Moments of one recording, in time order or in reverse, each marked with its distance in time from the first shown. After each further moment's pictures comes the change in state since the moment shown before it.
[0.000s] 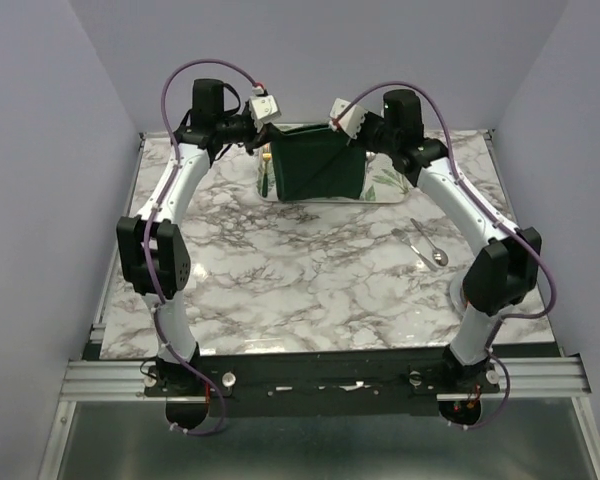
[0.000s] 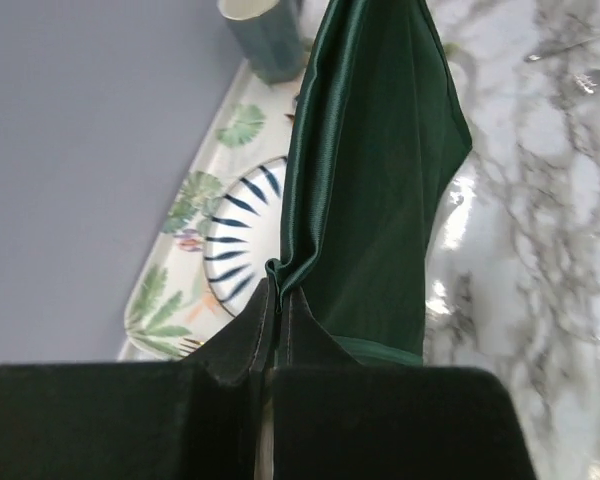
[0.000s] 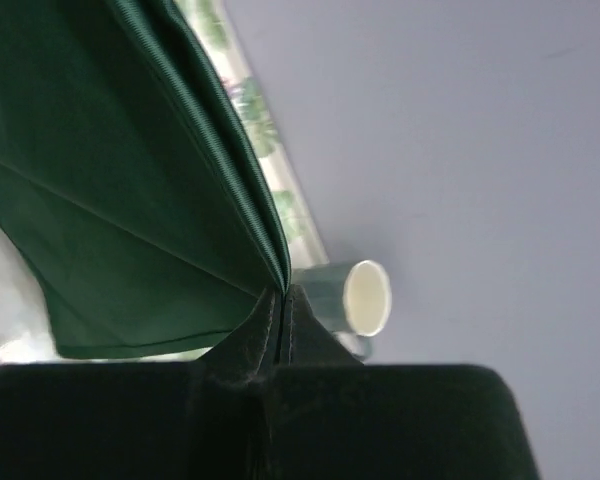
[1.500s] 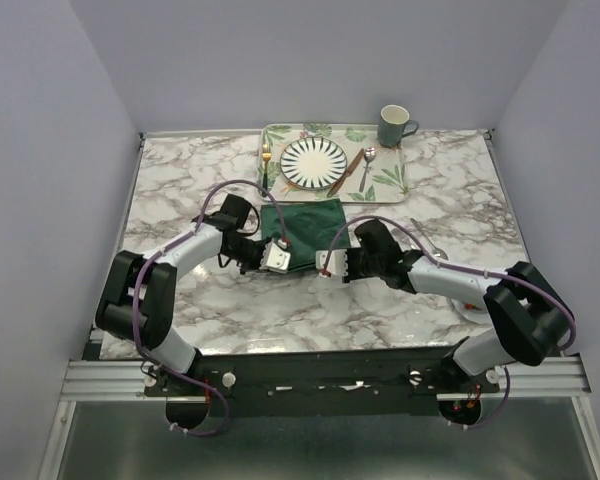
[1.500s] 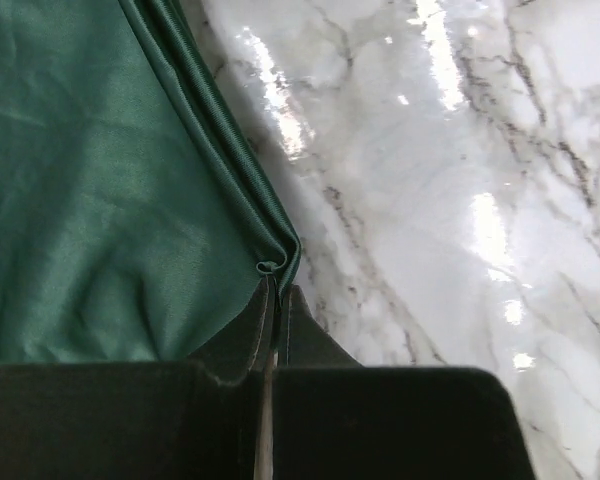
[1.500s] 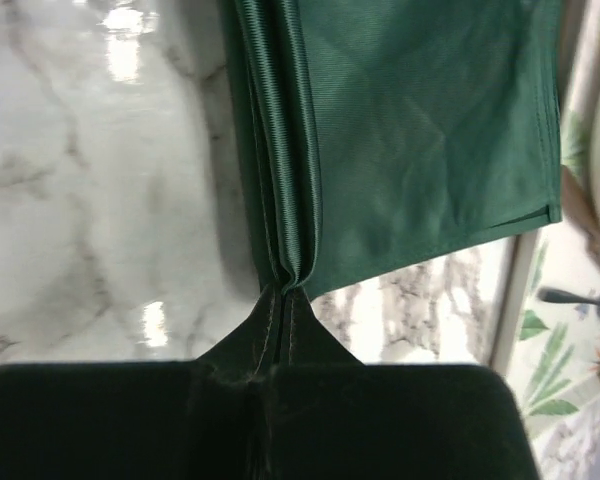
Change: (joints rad) left arm -0.155 -0.277 -0.867 -0.172 -0.119 0.713; right arm 0.253 -0.248 -0.931 0.323 0.026 -0.097
